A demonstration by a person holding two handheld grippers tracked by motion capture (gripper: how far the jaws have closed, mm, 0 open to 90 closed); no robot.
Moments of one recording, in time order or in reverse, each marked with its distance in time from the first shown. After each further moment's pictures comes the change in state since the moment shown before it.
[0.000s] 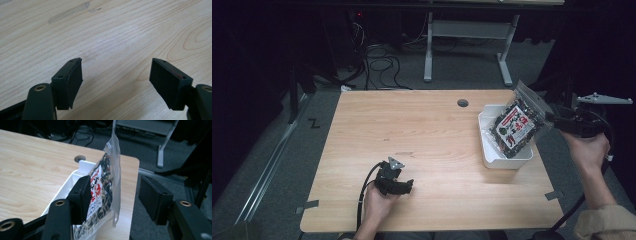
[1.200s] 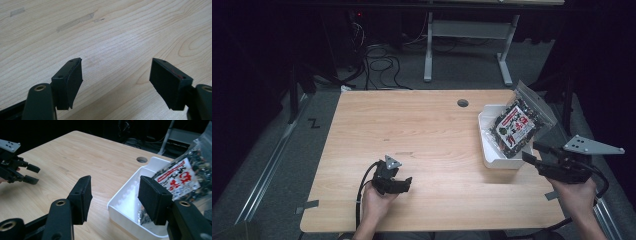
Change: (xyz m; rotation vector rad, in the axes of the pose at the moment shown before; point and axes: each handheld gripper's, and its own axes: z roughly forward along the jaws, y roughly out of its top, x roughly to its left) left arm 0.003 0.001 -0.010 -0.049 0.001 -0.010; right arm 0.082 -0.065 -0.047 -0.097 0.352 -0.107
